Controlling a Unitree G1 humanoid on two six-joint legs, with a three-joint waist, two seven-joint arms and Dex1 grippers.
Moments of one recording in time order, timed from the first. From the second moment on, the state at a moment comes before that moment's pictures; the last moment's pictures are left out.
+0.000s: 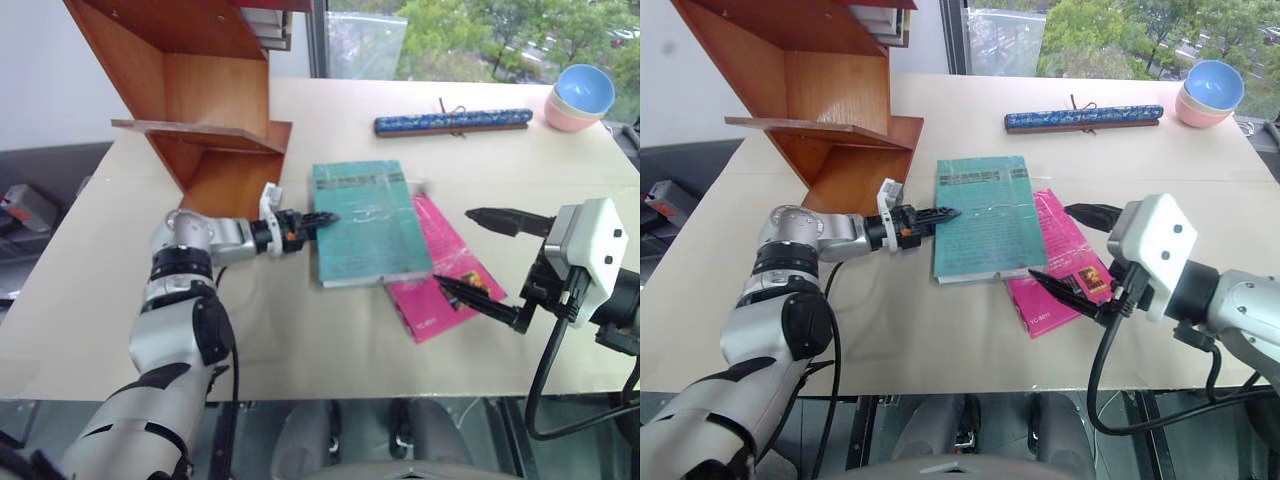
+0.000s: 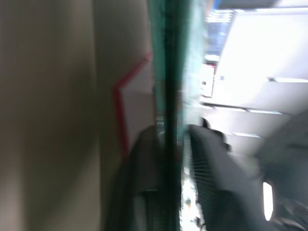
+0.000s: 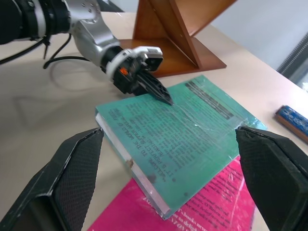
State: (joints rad) left arm -0.99 0.40 0.44 0.92 -0.75 1.46 -0.64; right arm -0.07 -0.97 -0.38 -0.95 0.96 0.75 0.50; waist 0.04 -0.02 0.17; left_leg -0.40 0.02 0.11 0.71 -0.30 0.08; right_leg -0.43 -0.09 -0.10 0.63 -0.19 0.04
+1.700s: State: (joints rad) left arm -1.05 1.30 -0.16 0.29 0.17 0.01 -1.36; right arm -0.41 -0.79 -0.12 -0.52 0.59 0.43 0.76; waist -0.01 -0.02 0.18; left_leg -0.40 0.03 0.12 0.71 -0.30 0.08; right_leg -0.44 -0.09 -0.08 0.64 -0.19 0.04
